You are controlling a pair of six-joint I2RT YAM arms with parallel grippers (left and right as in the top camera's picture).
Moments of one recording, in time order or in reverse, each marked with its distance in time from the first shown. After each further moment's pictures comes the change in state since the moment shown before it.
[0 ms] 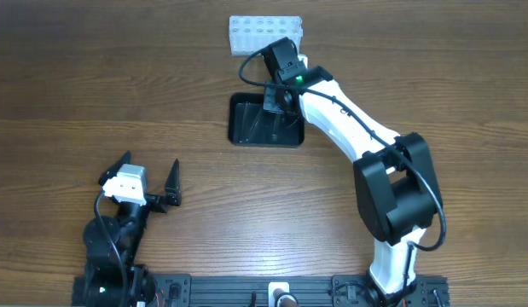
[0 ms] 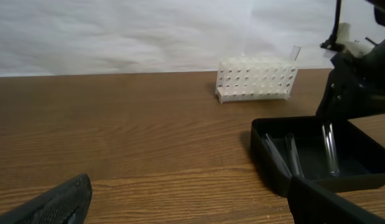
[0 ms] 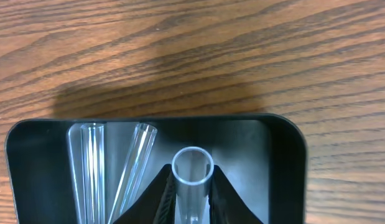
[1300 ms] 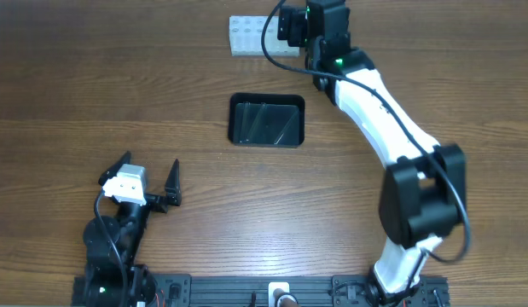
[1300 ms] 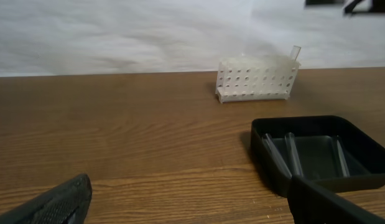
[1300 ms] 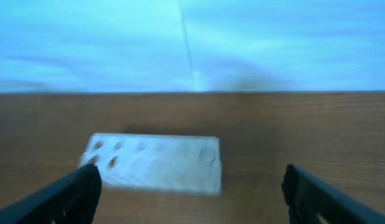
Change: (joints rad) left arm 0.000 0.000 0.000 0.000 0.000 0.000; right arm -0.150 -0.064 0.026 0.574 0.109 -0.354
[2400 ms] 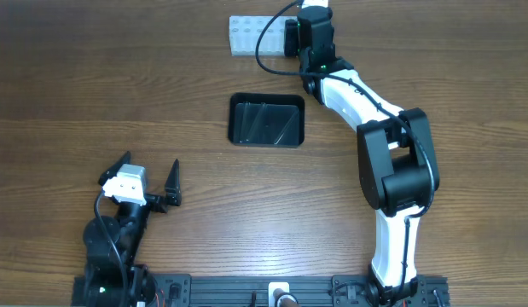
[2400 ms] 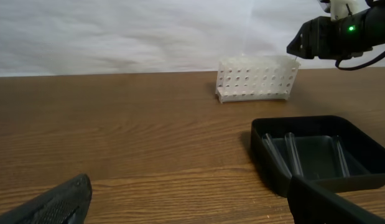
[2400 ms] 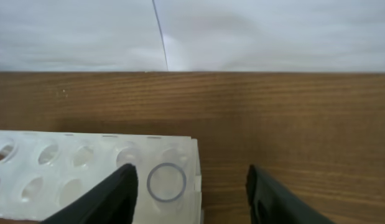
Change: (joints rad) left arm 0.000 0.000 0.000 0.000 0.000 0.000; right arm -0.015 0.211 -0.001 0.212 0.026 -0.045
